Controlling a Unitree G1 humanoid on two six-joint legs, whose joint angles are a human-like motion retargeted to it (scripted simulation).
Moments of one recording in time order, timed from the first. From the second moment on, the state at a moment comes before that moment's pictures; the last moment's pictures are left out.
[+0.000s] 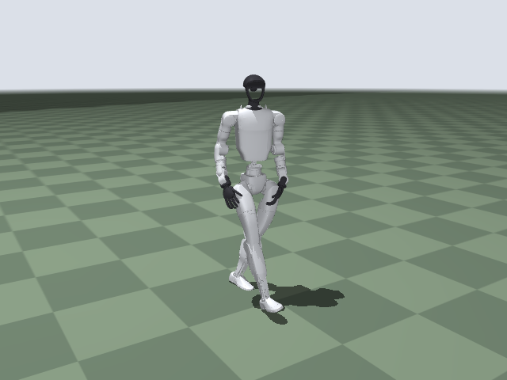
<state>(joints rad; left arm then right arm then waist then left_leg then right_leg) 0.21 0.05 0.07 1.08 0.35 -0.14 -0.55 0.32 -0.23 0.26 0.75 -0.46 -0.24 0.09 -0.36 0.02 -0.09 0.16 -0.19 0.13 0.03 -0.19 0.18 -0.46 -0.01 -0.17 -0.02 0.07 0.21</state>
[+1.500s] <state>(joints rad) 0.22 0.07 0.06 1.01 0.42 -0.14 -0.52 0.30 -0.24 0.29 0.77 -0.49 -0.22 0.09 -0.36 0.01 -0.06 0.12 -0.17 0.10 0.04 -0.17 0.17 -0.45 -0.04 -0.13 0.01 0.09 0.18</state>
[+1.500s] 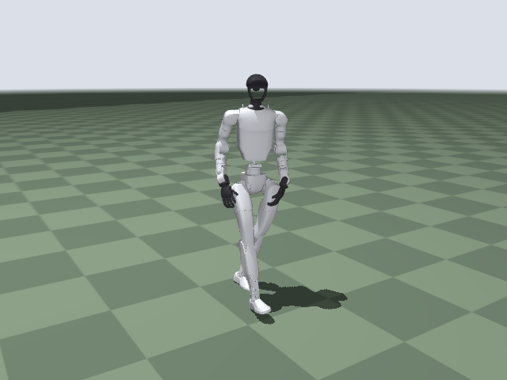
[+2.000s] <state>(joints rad) 0.21 0.11 0.00 0.88 0.54 -0.28 -0.38 0.29 -0.25 0.28 0.79 -0.53 -0.14 0.27 -0.32 -0.06 -0.11 -0.26 0.00 0.22 0.72 0.06 -0.02 -0.12 0.01 -0.13 0.03 0.00 -0.11</state>
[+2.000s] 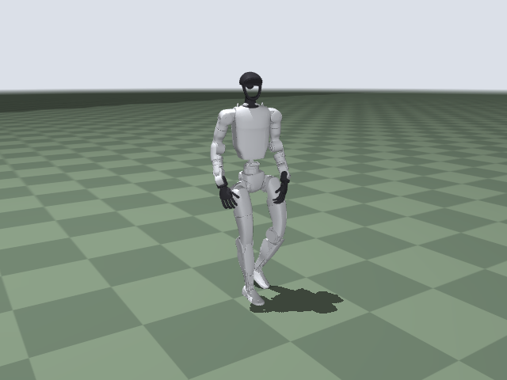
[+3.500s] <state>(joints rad) 0.18 0.15 -0.03 0.94 0.58 -0.31 -0.35 0.26 -0.26 0.27 0.79 -0.47 -0.13 0.26 -0.37 -0.05 -0.09 -0.22 -0.01 0.18 0.85 0.08 0.00 -0.14 -0.03 -0.12 0.04 0.00 -0.07</state>
